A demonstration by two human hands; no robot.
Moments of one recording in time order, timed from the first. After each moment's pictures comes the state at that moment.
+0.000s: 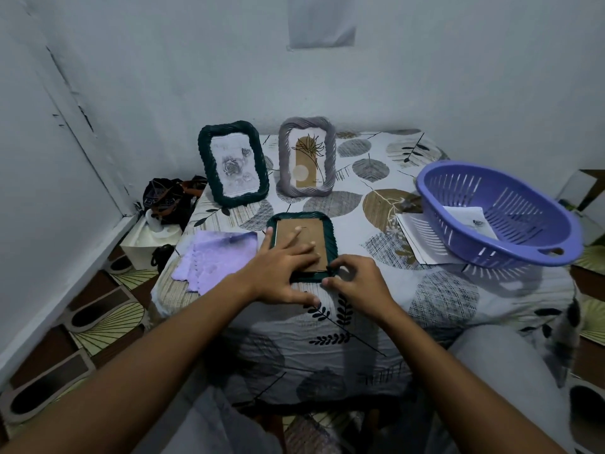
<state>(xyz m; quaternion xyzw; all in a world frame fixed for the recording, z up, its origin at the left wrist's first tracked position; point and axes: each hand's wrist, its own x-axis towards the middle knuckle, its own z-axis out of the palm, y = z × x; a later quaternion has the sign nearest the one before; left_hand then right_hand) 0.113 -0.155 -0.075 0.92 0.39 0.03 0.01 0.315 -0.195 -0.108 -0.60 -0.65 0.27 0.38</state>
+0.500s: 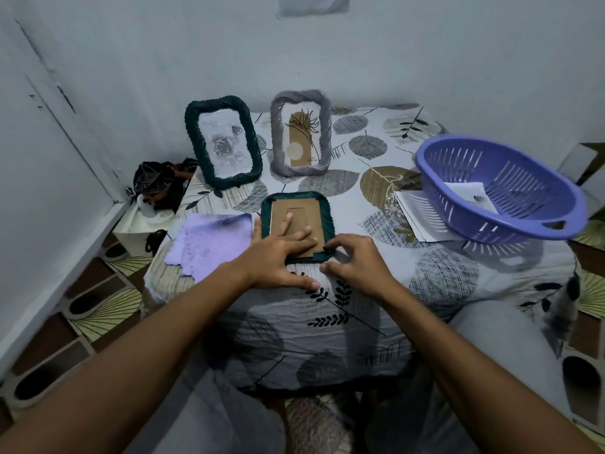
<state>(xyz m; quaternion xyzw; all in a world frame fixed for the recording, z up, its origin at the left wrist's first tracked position) 0.114 -0.158 -0.084 0.90 0.42 0.02 0.11 0.318 -0.192 -0.110 -0.59 -0.67 0.26 0.36</state>
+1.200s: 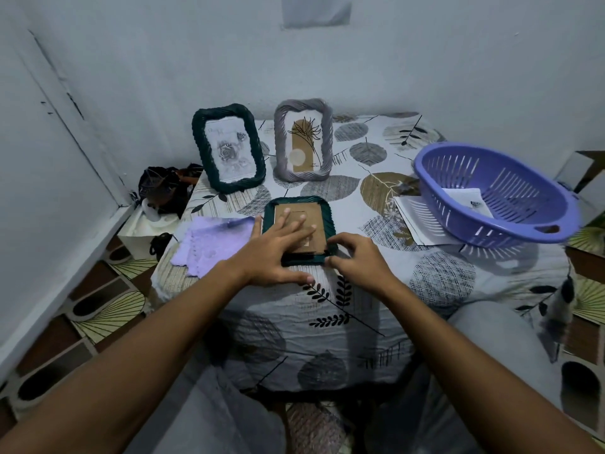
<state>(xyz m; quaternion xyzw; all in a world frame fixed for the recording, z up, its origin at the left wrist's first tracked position) 0.102 -0.154 -0.081 0.90 0.41 0.08 0.08 0.314 -0.199 -0.090 -0.60 -0.65 0.29 0.36</state>
